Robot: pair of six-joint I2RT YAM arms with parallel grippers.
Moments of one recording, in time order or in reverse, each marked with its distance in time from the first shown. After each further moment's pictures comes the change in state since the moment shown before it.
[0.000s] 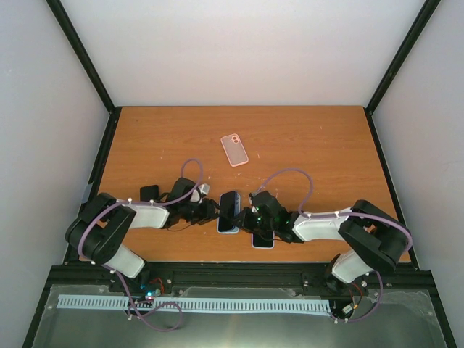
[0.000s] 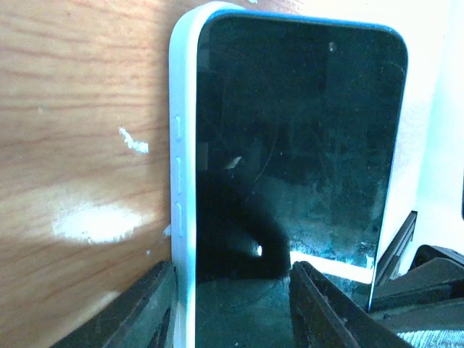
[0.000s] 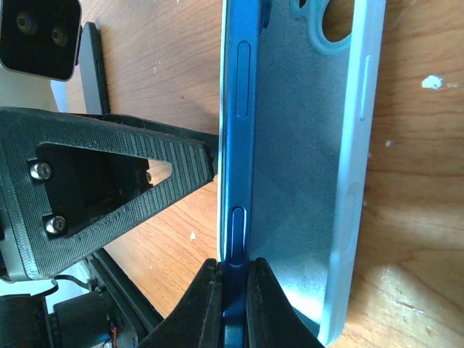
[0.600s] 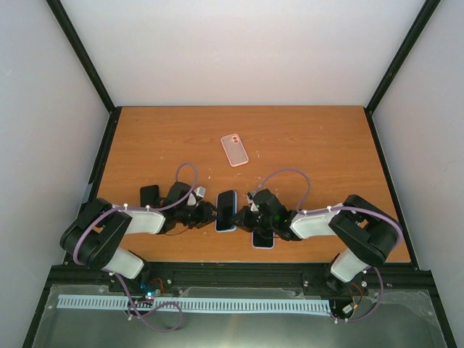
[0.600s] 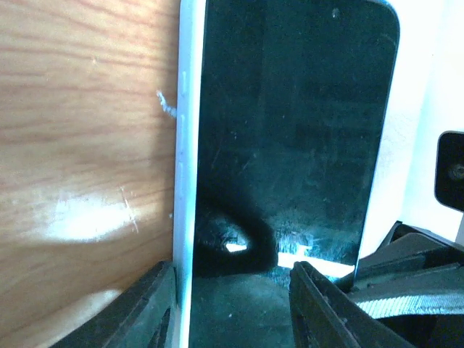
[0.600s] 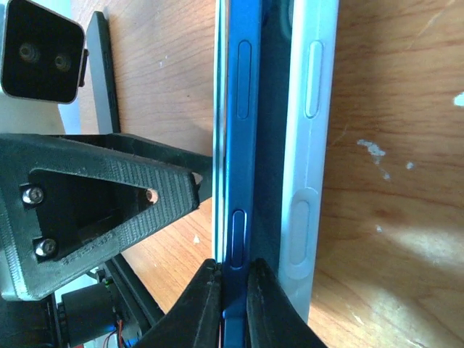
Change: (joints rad) left arm 0.009 -0.055 -0.082 0.071 -0.004 -0.084; right arm -0.033 0.080 -0.001 0.100 -0.093 -0.026
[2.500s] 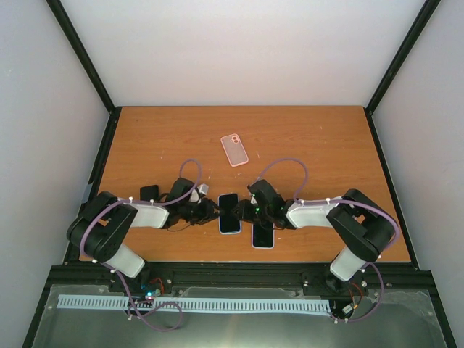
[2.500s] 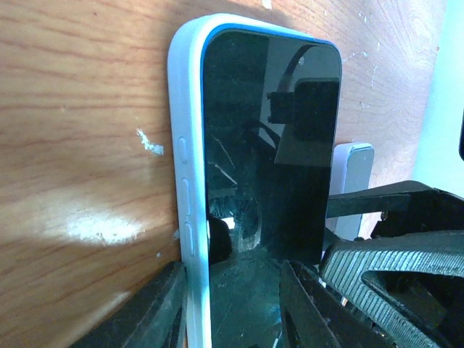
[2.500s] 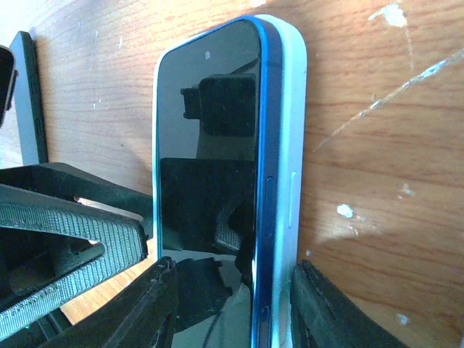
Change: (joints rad) left arm 0.005 0.066 0.068 -0.038 0.014 0.045; right arm -0.061 0.041 0.140 -0.258 0.071 -0.193
